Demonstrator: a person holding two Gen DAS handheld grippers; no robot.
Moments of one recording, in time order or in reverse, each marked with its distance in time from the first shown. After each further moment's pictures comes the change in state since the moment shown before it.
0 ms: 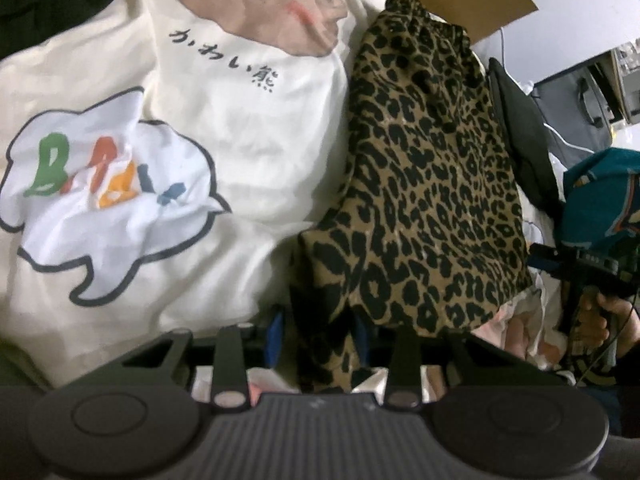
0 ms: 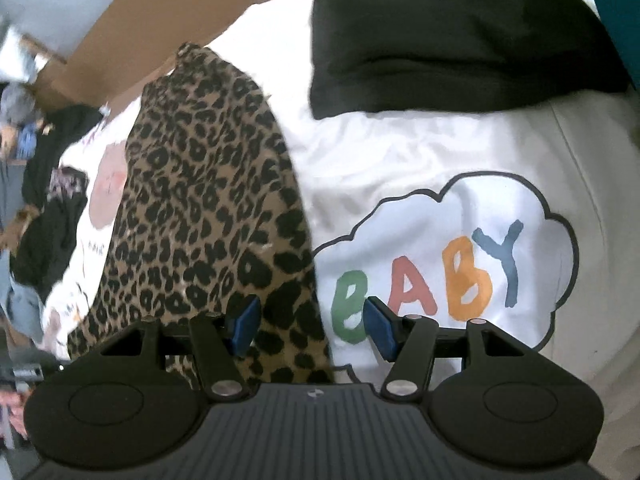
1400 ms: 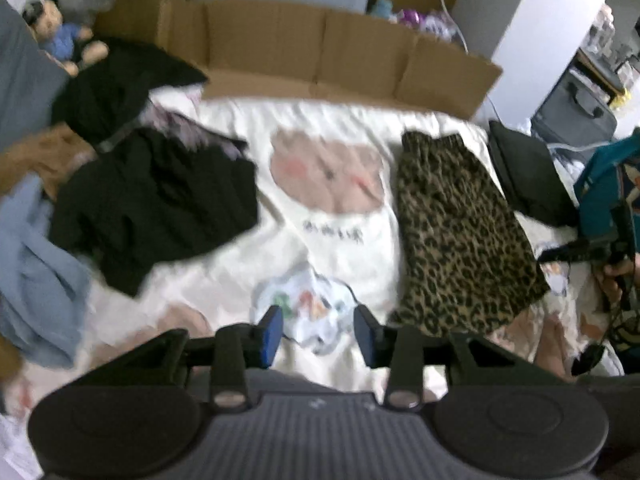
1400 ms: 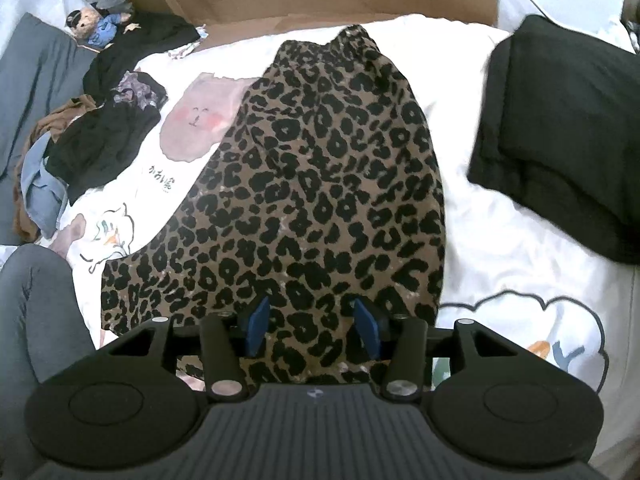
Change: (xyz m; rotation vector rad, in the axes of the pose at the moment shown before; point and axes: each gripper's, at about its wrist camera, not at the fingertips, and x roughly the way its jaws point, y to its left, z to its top) left arm -0.231 -0.028 0.010 0.266 -0.211 0.305; right arm -0.016 0.105 0.017 -0.397 0.054 -0.004
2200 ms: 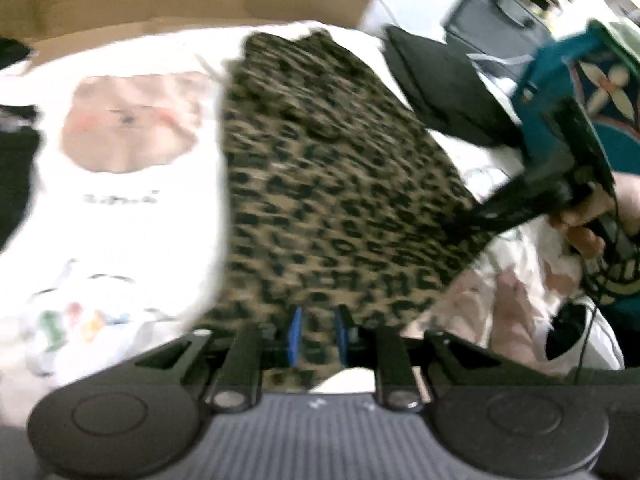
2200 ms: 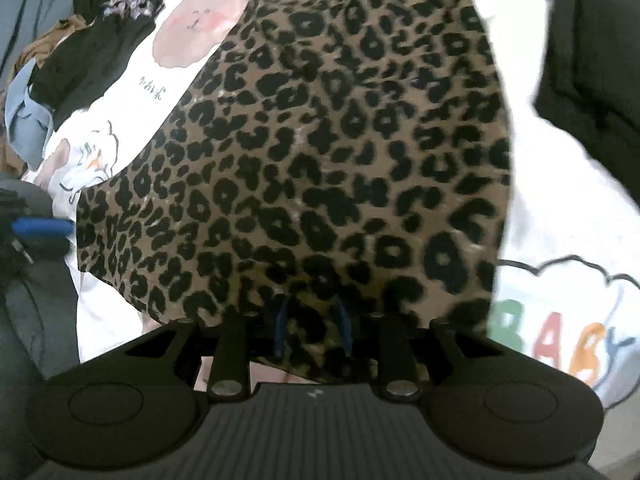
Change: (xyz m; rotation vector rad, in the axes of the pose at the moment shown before) left arm 0.156 -0.133 -0.007 0.132 0.099 -0.187; right arm 0.058 0.014 0.000 -0.056 0.233 -0.005
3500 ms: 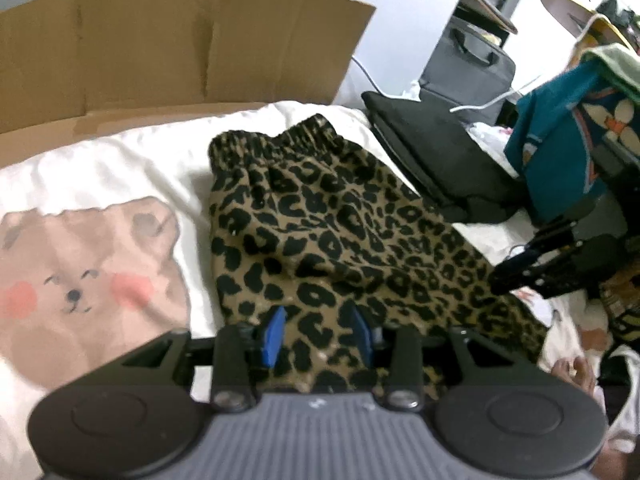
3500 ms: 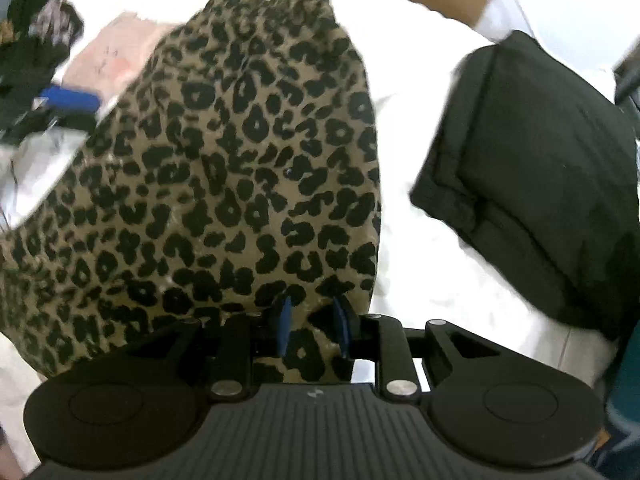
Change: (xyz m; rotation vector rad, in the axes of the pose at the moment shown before) left arm 0.083 0.033 0.119 0.192 -0.203 -0.144; right arm -0.012 0.000 0.045 -0.015 -0.129 -0.324
